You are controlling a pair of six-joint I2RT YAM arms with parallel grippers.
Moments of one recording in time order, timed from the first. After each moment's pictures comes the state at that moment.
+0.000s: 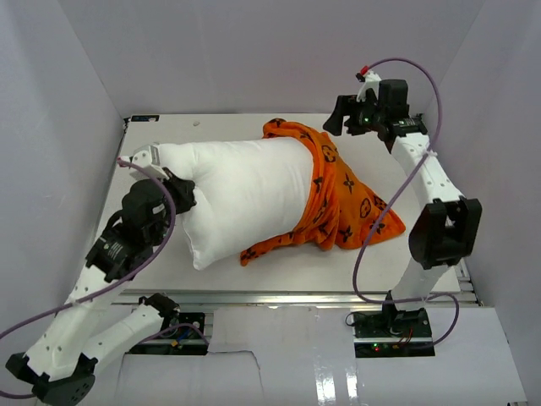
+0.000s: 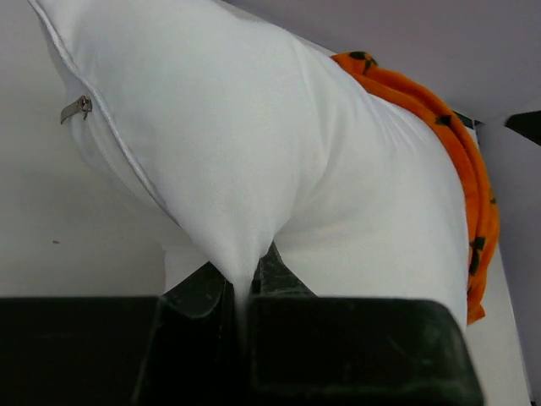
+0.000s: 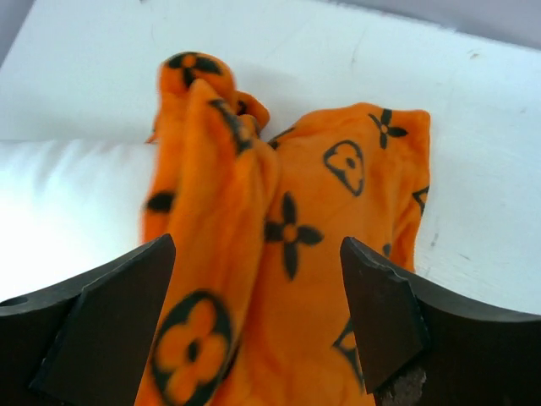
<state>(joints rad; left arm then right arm) -0.58 0.75 1.08 -0.61 -0.45 -0.60 0.16 1.81 1.71 -0.39 -0.48 0.10</state>
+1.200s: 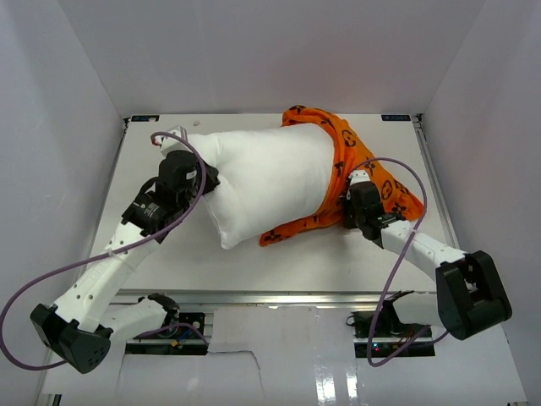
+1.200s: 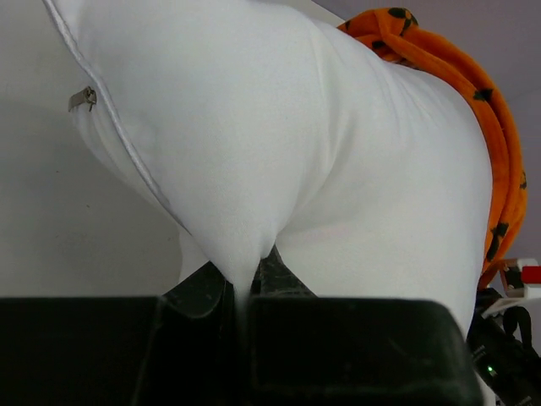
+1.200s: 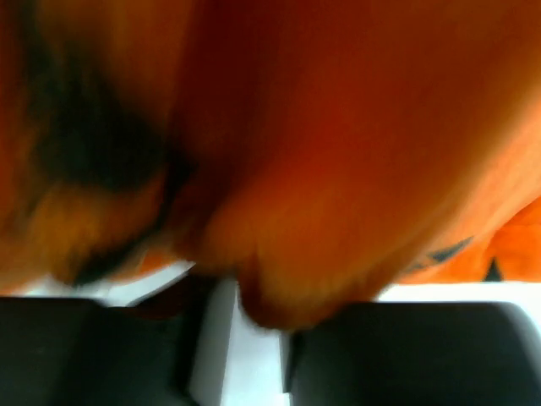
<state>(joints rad) -0.53 1.04 1.10 -0.48 -0.37 -0.71 0.44 1.24 0.62 -0.14 0.16 0.16</state>
